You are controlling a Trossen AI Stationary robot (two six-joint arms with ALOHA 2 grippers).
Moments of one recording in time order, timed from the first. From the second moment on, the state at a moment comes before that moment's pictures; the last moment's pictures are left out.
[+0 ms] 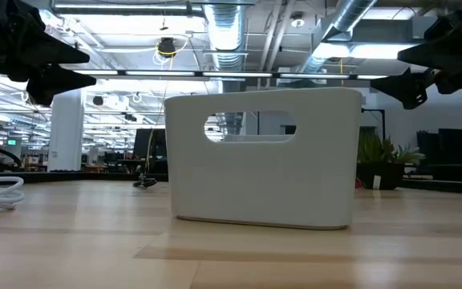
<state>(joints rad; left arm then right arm) -0.60 0.04 0.07 -0.13 -0.90 -0.32 0.09 0.05 0.01 0.04 0.13 0.15</state>
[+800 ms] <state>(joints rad) -0.59 0.04 0.06 -0.11 -0.90 -0.35 0.09 0.05 0.01 0.04 0.13 0.13</state>
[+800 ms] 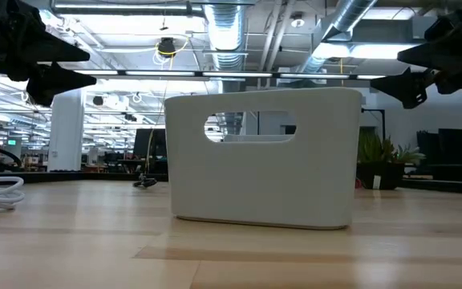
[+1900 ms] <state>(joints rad) -0.59 0.04 0.07 -0.13 -1.06 -0.95 0.09 0.05 0.01 0.17 0.13 0.65</state>
